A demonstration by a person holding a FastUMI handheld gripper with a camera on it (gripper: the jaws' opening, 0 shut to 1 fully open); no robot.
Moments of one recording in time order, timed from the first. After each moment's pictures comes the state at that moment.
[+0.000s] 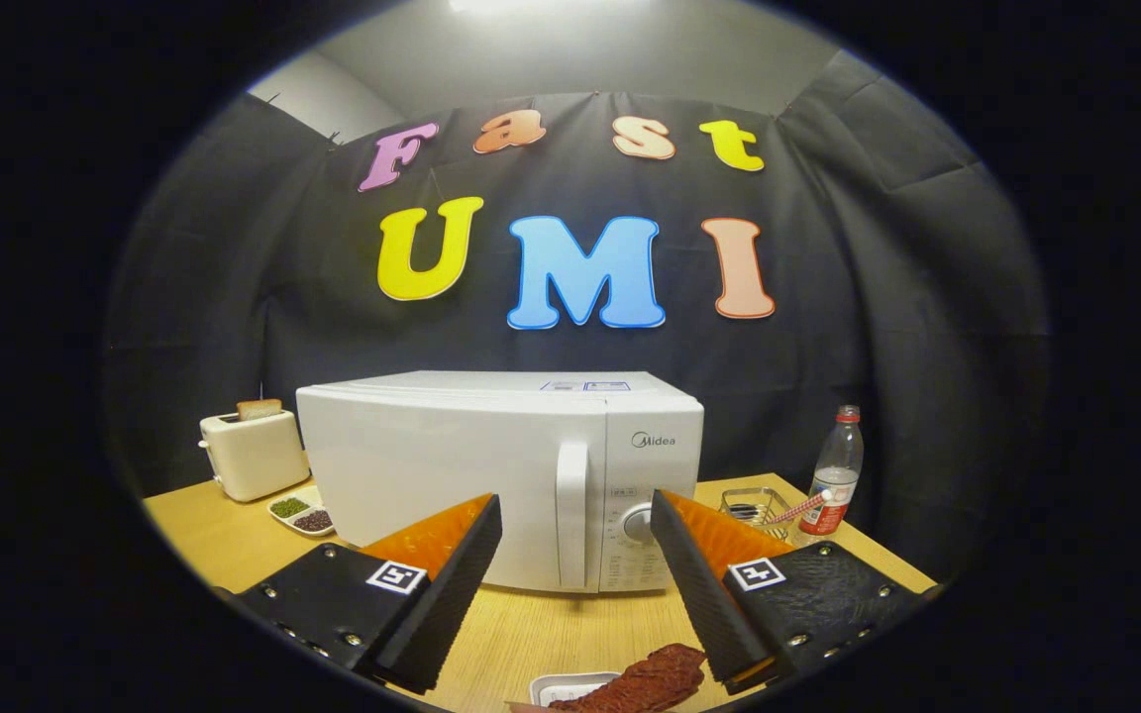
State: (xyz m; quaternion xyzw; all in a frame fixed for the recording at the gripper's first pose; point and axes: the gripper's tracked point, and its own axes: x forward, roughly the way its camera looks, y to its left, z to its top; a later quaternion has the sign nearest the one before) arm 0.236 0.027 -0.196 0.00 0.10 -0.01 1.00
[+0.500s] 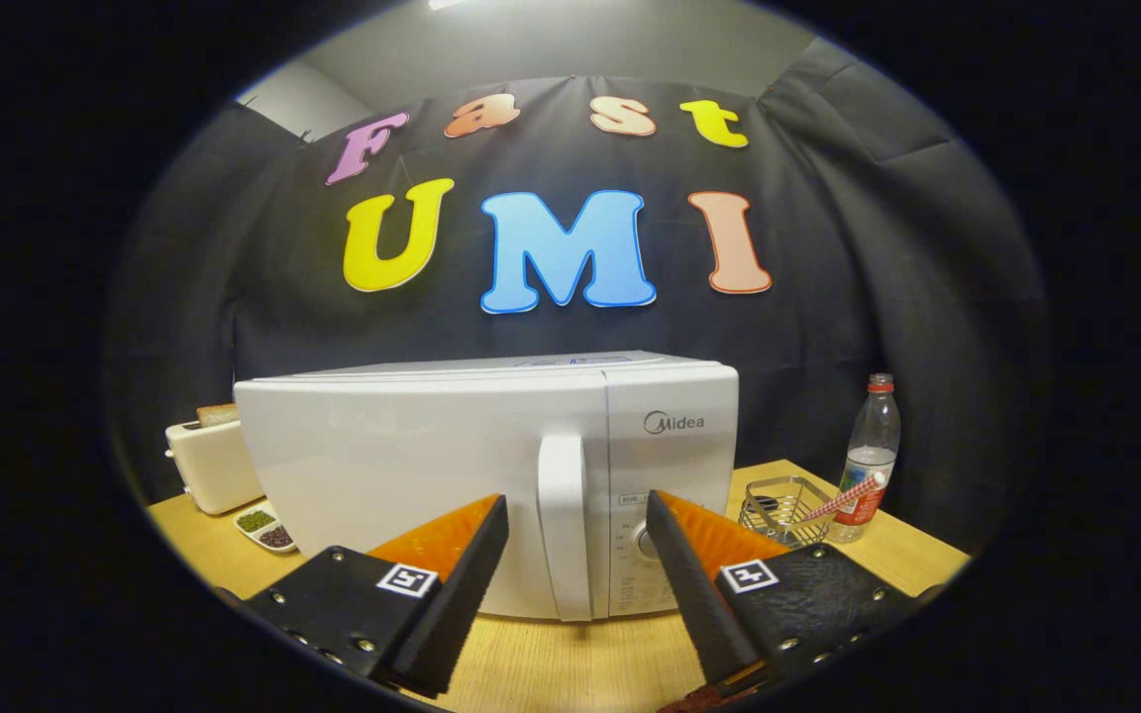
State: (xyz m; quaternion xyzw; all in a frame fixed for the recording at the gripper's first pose) arm 0.297 0.022 -0.230 0.02 0.10 -0.04 0.99
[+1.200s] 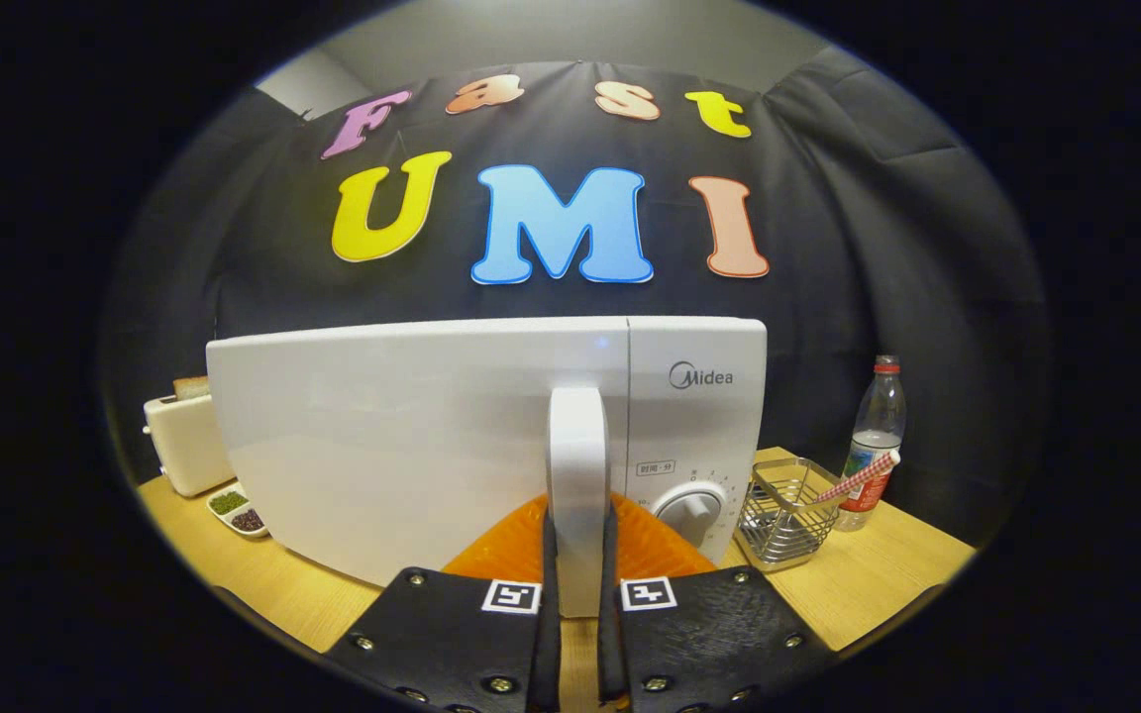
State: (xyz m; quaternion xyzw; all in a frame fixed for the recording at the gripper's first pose) arm 0.307 0.028 -0.259 0.00 0.12 -0.06 0.99
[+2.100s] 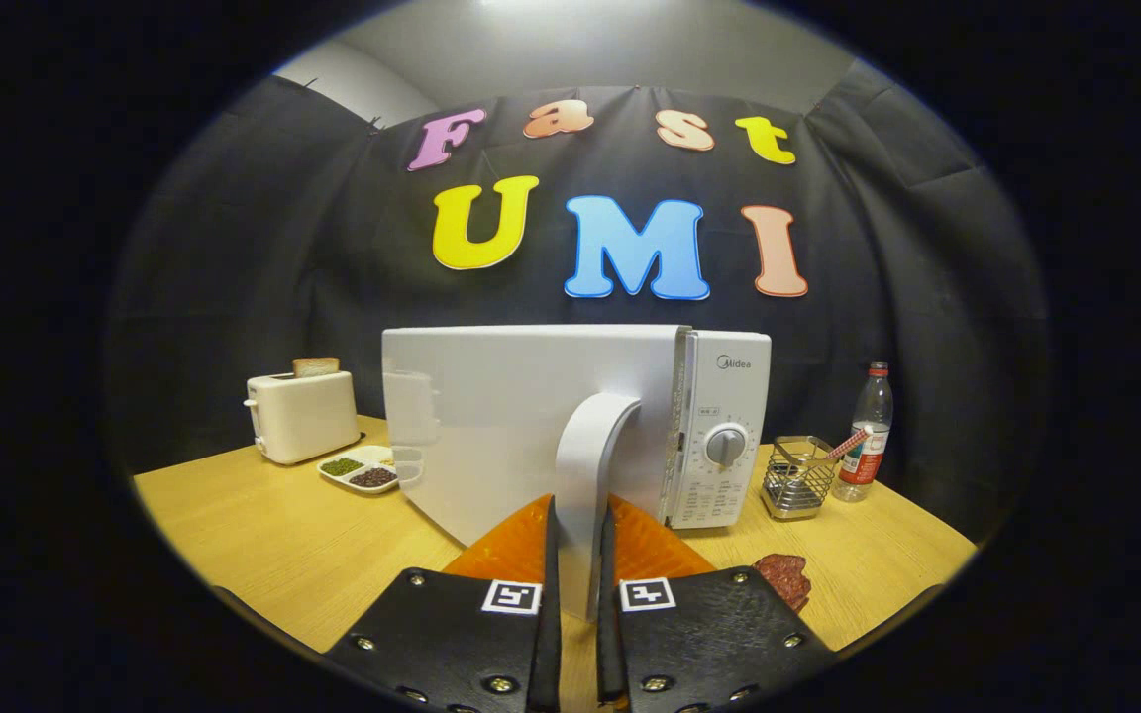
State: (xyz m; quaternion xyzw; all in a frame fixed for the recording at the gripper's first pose) arm 0.151 0.114 -0.233 -0.01 0.11 0.04 0.99
